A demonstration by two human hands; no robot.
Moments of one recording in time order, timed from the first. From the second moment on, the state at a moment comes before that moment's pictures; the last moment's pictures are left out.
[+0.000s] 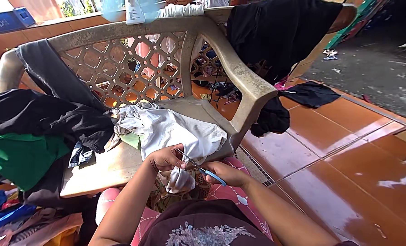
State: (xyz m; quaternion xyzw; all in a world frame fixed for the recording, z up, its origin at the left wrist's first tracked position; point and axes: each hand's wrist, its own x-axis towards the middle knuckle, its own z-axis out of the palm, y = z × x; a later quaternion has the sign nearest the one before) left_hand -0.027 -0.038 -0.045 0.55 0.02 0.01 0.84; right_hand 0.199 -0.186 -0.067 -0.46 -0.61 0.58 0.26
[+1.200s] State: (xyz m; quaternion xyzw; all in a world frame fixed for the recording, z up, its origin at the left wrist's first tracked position) left_hand -0.004 -0.076 -0.023 0.58 0.14 0.15 0.79; right_hand 0.144 -0.229 -0.062 -0.49 -0.43 0.60 0.46
